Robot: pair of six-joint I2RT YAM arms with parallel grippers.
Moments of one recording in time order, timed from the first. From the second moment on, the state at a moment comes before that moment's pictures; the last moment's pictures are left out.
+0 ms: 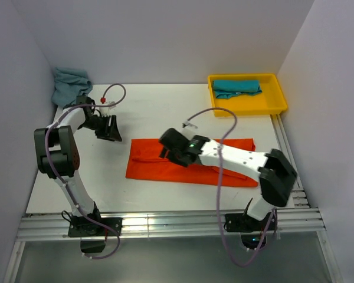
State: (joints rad) left arm 0.12 1.90 1.37 -0.80 0.61 0.28; right arm 0.93 1.53 1.13 -0.63 0.38 1.23
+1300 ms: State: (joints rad) left arm -0.04 2.08 1.41 -0.69 0.75 0.18; right arm 1.19 2.30 1.88 -0.74 0.30 1.27
